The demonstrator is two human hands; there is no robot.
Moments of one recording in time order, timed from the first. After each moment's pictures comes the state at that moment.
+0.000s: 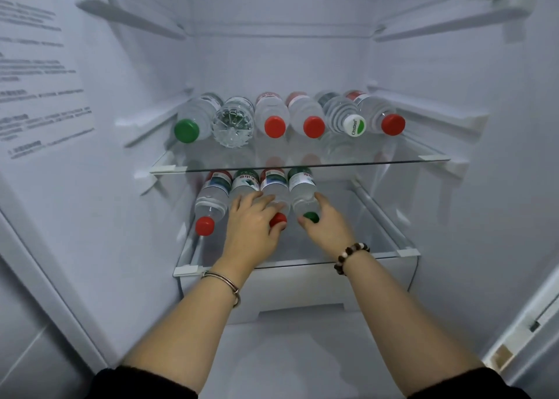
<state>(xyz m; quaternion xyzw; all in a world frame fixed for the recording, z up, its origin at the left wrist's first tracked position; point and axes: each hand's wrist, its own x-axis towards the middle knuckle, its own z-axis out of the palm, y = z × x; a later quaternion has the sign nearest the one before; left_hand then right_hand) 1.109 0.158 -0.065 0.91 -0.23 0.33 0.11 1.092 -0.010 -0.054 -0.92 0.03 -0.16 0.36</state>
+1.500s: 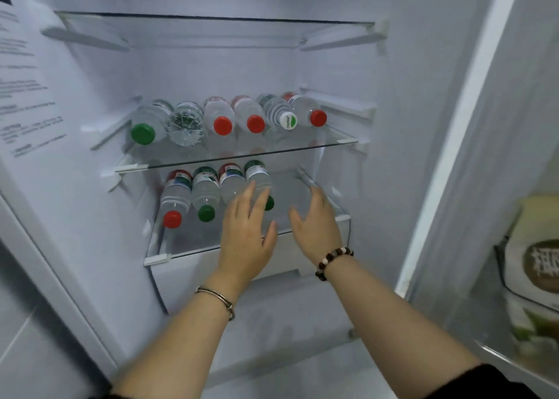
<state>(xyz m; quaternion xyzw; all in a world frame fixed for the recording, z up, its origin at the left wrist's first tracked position) 1.013 0.116 -0.059 0.86 -0.30 0.34 0.25 0.977 -0.020 -0.037 -0.87 0.08 -0.29 0.40</state>
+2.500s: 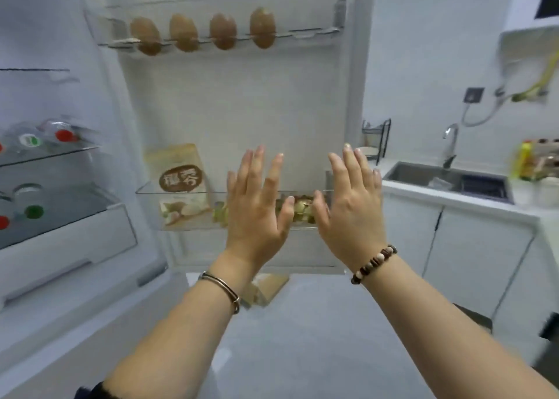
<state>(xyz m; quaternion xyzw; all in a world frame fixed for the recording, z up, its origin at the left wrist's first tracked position) 0.561 -0.112 0.010 0.66 -0.56 0.34 0.36 0.430 -0.195 0.017 -0.82 0.31 -0.48 -0.05</state>
